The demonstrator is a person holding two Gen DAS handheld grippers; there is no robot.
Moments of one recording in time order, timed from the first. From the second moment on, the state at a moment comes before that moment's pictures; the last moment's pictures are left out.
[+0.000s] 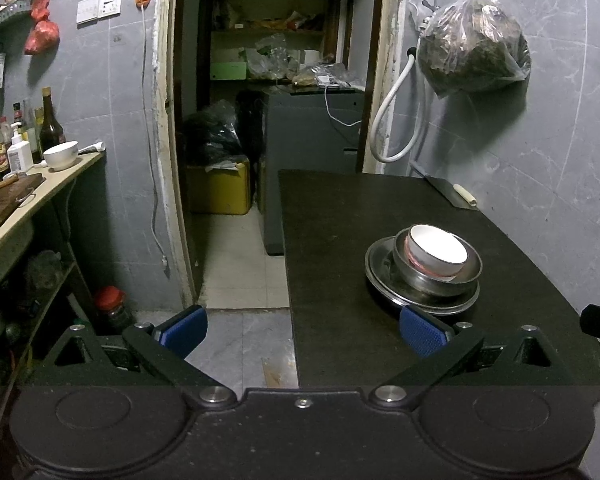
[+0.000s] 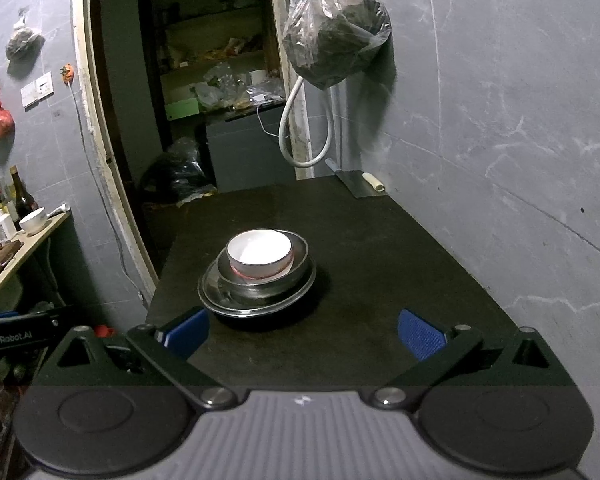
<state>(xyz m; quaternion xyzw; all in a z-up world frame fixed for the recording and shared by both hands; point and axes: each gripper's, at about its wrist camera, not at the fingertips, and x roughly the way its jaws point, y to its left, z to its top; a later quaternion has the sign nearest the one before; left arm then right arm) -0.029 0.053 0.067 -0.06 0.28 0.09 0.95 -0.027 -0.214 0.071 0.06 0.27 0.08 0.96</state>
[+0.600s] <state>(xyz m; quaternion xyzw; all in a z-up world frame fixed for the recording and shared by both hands) -0.028 0.053 0.062 -0.06 0.28 0.09 0.95 -0.029 -0.211 0.068 0.06 0.28 0.08 0.95</state>
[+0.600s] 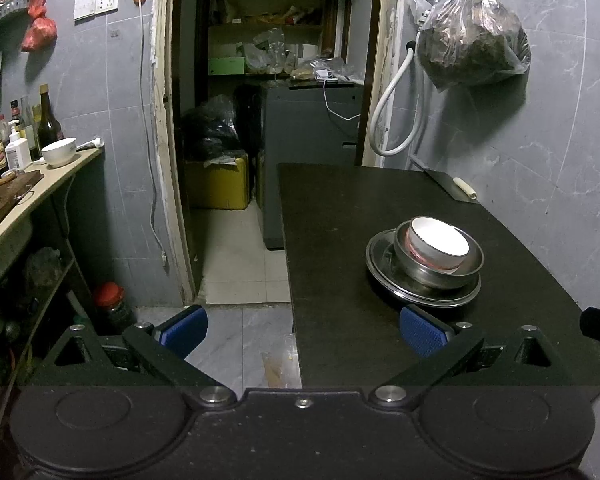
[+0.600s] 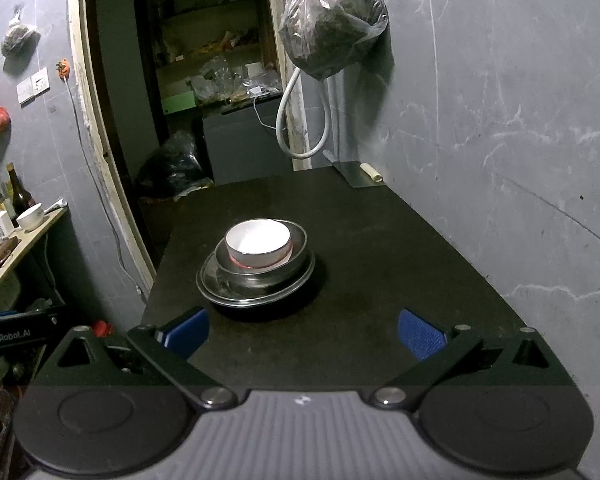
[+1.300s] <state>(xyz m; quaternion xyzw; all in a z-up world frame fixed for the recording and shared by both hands) -0.027 0.054 0.063 -0.06 0.29 0.09 0.95 -0.025 -0.210 0.065 0.06 0.28 0.08 0.95</state>
